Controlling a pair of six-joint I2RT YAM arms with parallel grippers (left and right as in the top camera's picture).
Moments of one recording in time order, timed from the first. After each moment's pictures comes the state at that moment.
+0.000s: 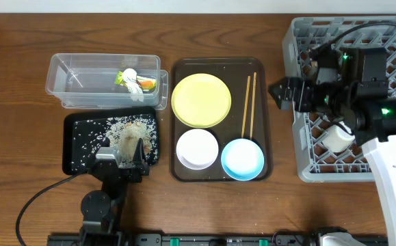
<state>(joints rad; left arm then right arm) -0.09 0.01 0.02 -0.11 0.01 -0.16 0.12 1.33 1.37 -0.86 -0.44 0.23</state>
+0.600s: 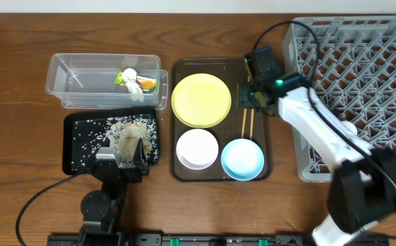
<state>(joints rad) -0.09 0.01 0.02 -0.11 0.01 -0.16 0.42 1.82 1.36 -0.68 0.02 0.44</state>
